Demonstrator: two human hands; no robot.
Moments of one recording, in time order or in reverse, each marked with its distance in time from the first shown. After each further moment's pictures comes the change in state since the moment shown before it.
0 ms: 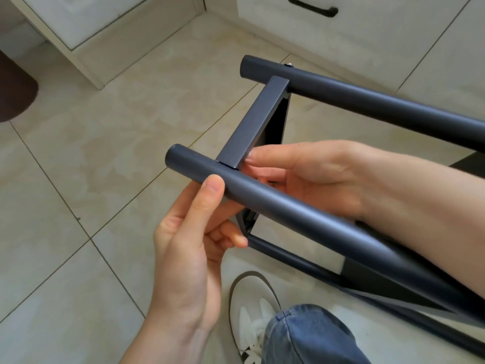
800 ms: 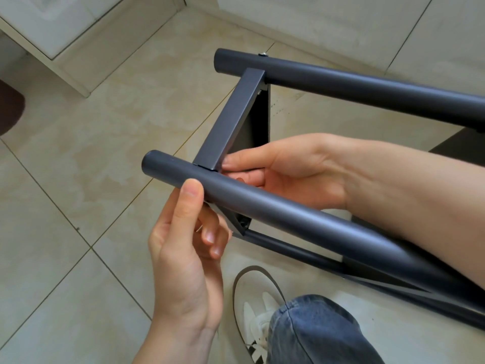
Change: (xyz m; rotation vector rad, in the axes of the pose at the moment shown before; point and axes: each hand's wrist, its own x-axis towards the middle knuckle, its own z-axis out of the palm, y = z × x) left_hand 0.002 -0.013 -0.001 -0.038 0.087 0.045; right_hand 0.008 0.000 -0.005 0.038 -0.192 0.136
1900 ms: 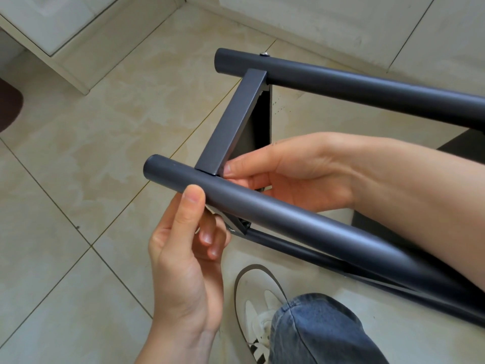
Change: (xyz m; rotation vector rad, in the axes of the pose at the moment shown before) left_hand 0.001 -0.001 -0.007 -0.021 -0.024 0.002; right_hand -0.002 0.002 0.004 -0.130 0.038 -0.011
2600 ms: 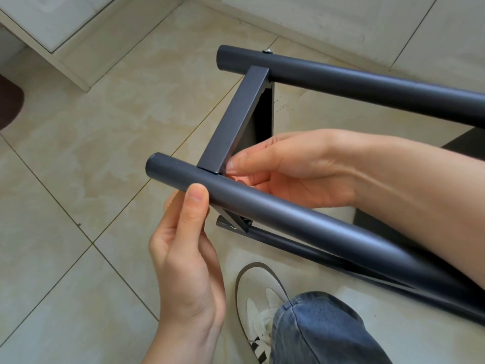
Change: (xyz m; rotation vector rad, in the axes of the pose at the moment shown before) left_hand 0.001 -0.008 -0.002 0.018 0.006 0.154; right_hand 0.000 0.001 0.004 -0.019 0.037 -0.096
